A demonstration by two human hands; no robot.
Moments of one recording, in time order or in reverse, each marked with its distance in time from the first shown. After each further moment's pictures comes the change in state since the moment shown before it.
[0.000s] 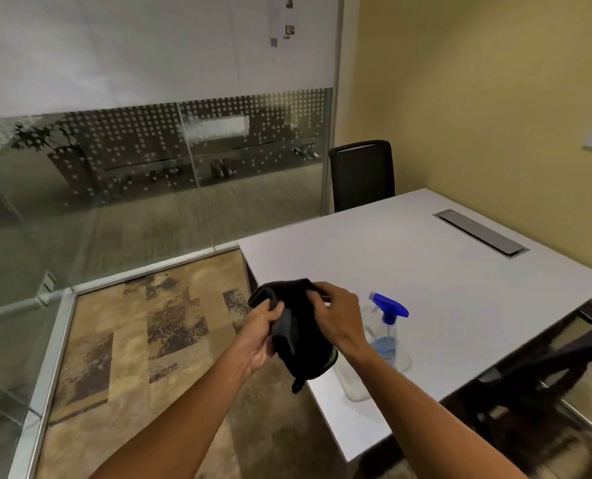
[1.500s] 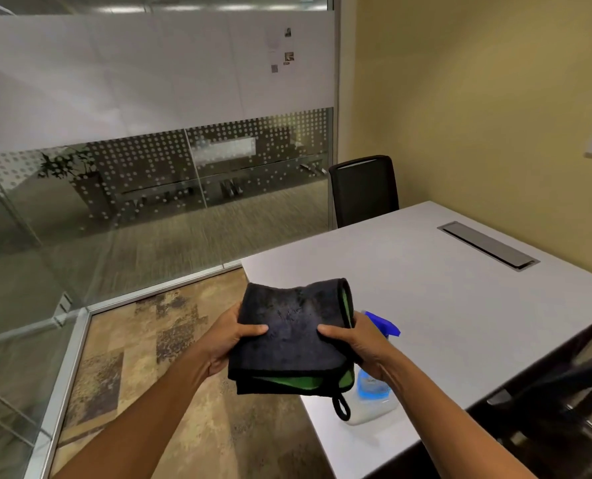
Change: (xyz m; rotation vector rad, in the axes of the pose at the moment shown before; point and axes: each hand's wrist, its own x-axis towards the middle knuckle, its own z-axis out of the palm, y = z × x) left_hand -0.011 0.046 -0.004 0.487 -0.106 0.119; right_hand 0.006 0.042 -0.068 0.718 -0.431 0.456
